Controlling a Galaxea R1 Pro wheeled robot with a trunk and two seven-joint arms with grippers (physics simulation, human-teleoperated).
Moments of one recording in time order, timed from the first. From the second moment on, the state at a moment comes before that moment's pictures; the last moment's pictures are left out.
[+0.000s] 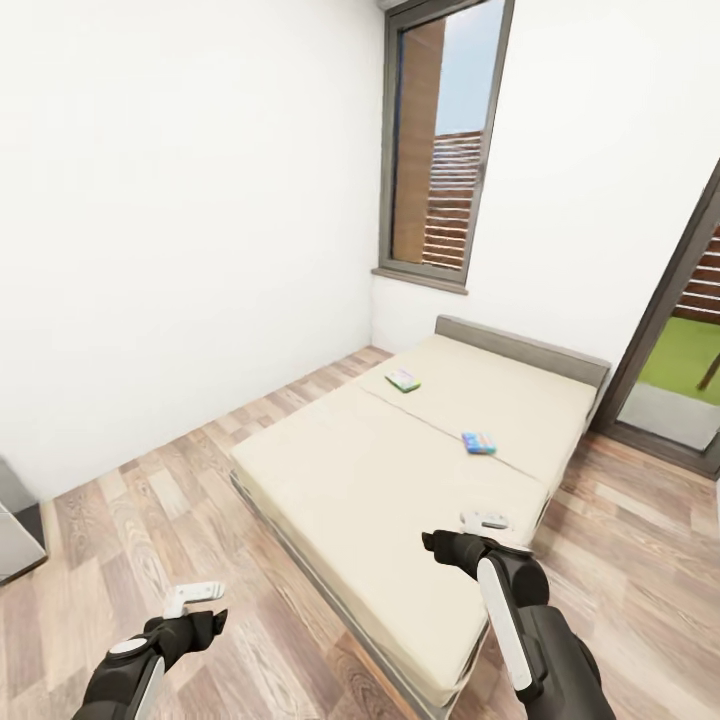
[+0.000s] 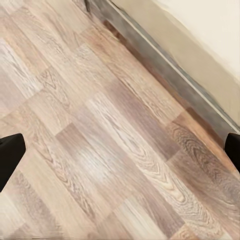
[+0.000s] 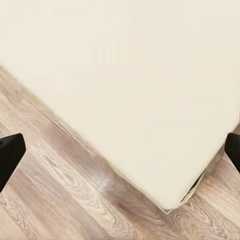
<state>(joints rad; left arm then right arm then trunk) -0.16 0.01 0.19 -1.24 -0.07 0.57 -0.09 -0.33 0.14 0.01 -1.43 -0.15 0.86 -0.14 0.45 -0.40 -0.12</state>
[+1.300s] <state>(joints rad) -0.16 0.01 0.19 -1.24 -0.07 0.57 -0.09 -0.33 0.14 0.03 -1.43 -0.15 0.86 -0.14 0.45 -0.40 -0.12</state>
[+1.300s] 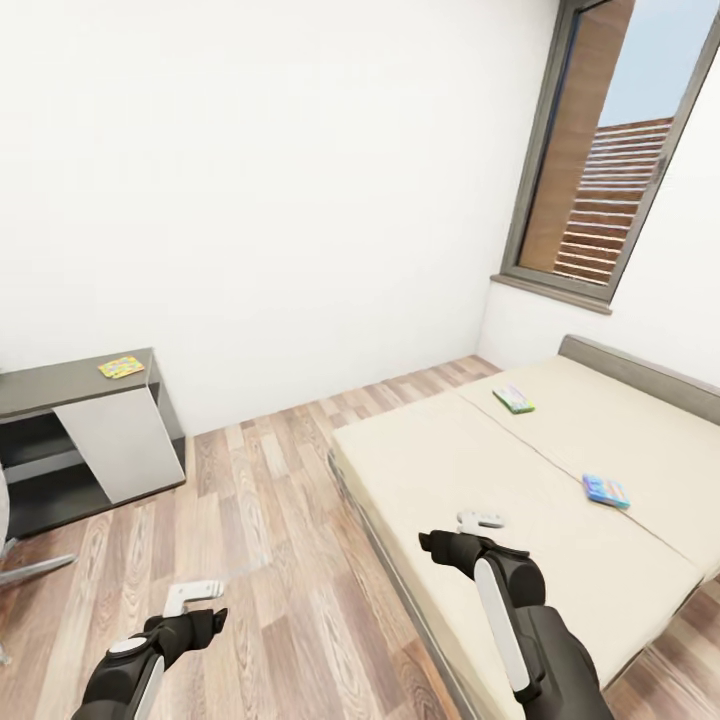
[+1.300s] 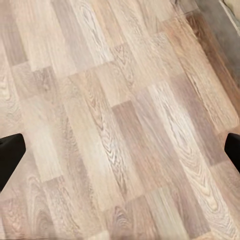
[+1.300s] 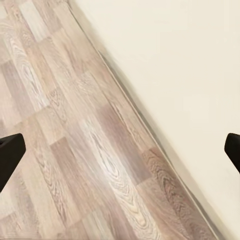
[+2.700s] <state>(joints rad) -0.16 0.01 0.19 -1.24 -0.07 0.57 -0.09 -0.33 0.14 0.04 -1.43 -0.16 0.86 -0.14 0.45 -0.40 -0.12</state>
